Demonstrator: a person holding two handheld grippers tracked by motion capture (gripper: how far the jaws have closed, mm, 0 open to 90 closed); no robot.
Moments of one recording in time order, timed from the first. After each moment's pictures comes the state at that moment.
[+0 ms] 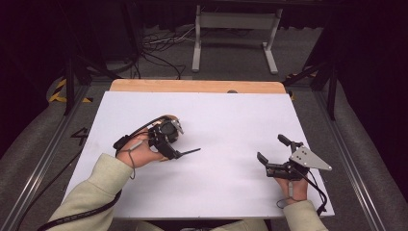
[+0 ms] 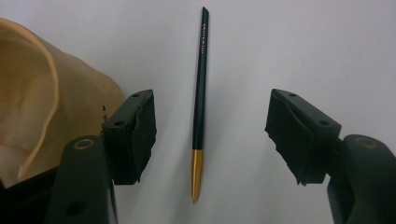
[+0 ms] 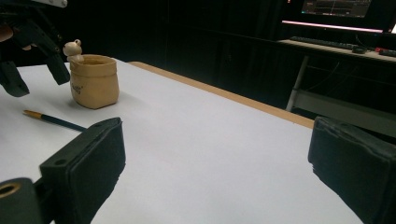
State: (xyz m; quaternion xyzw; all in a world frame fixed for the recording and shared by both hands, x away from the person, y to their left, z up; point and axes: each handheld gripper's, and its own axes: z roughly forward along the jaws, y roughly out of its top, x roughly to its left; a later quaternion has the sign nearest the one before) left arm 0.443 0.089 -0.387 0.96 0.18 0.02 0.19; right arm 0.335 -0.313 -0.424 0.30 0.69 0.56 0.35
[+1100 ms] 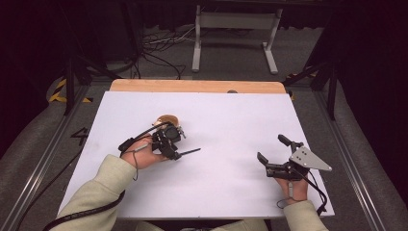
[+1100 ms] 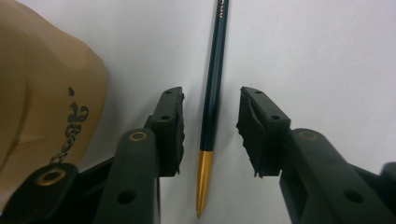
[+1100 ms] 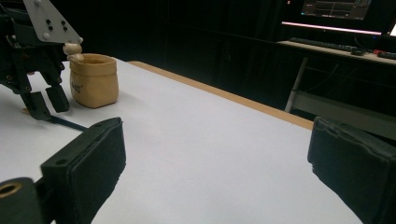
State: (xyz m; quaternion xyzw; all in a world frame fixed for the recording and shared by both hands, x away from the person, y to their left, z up) left arm 0.451 0.082 -0.421 0.97 0.21 0.01 0.15; right arm 0.334 -0.313 -0.423 0.30 0.69 0.55 0.35
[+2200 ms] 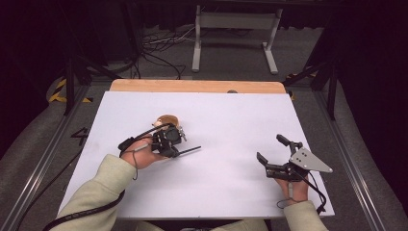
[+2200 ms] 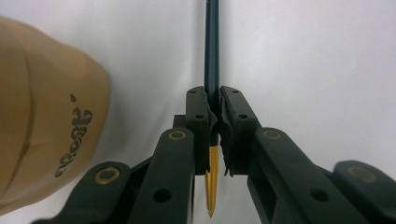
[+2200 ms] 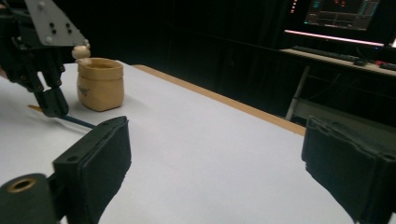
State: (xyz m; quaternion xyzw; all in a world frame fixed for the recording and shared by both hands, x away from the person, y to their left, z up) left arm 0.442 0.077 -0.410 0.98 0.16 0.03 0.14; right arm 0.329 -0.308 -0.418 0.27 0.70 0.56 0.36
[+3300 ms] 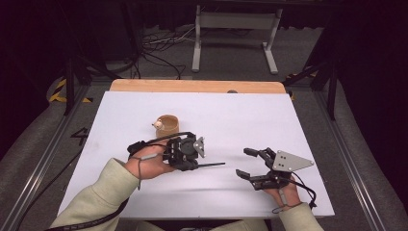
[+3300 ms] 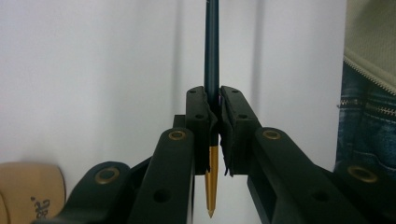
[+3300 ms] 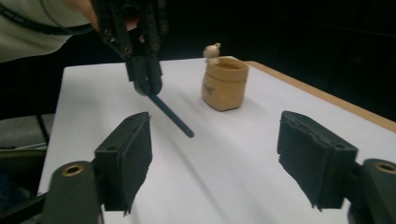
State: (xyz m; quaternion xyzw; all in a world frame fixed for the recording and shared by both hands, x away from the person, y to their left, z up) left arm 0.374 0.033 -0.349 0.98 0.02 0.03 0.18; right arm 0.325 -0.264 -0.414 0.15 0.77 0.59 0.18
